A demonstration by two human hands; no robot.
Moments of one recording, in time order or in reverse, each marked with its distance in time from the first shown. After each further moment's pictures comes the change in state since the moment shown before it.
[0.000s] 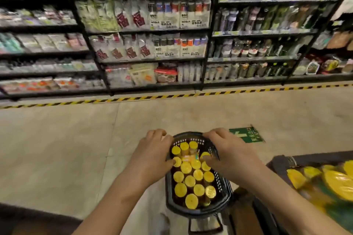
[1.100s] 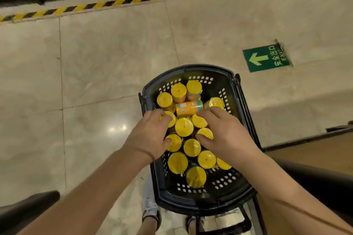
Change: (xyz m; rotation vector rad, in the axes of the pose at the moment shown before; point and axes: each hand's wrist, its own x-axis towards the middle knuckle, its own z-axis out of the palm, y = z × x) left_hand 0.253 -0.141 0.389 -0.149 -0.337 0.086; right_hand 0.197 0.170 0.404 0.237 -0.121 0.092
